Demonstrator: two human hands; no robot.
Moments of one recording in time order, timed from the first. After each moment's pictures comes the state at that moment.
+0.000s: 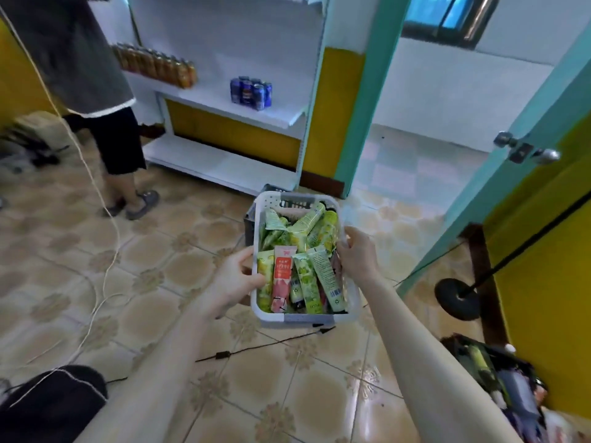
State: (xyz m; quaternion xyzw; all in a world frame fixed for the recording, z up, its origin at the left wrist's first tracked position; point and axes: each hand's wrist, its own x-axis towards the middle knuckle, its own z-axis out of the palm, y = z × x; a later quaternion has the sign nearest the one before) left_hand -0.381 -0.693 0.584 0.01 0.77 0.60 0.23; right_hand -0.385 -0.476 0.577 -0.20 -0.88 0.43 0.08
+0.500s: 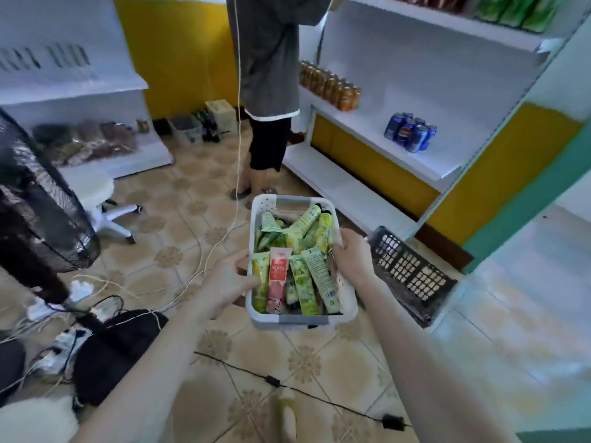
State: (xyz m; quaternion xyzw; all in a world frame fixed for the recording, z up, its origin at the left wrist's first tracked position) left_hand -0.467 -0.880 0.575 -0.20 0.75 0.63 0.04; right_hand -0.581 -0.694 0.570 0.08 -0.91 0.40 -0.04
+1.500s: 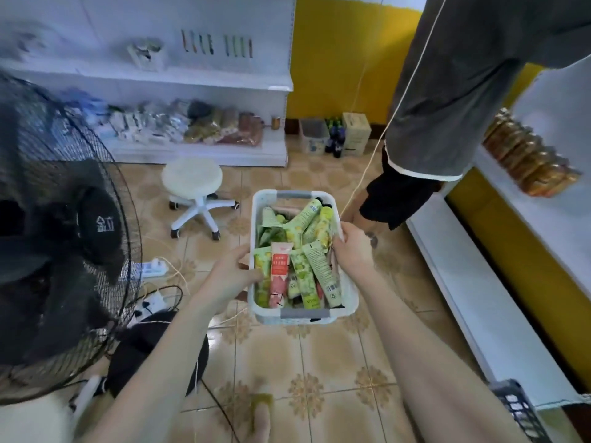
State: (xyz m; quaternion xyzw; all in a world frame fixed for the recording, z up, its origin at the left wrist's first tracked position) left_hand -0.698 -1.125 0.544 -0.42 0.61 0.66 -0.11; right_hand -0.896 -1.032 0.537 0.31 -0.88 0.34 -0.16
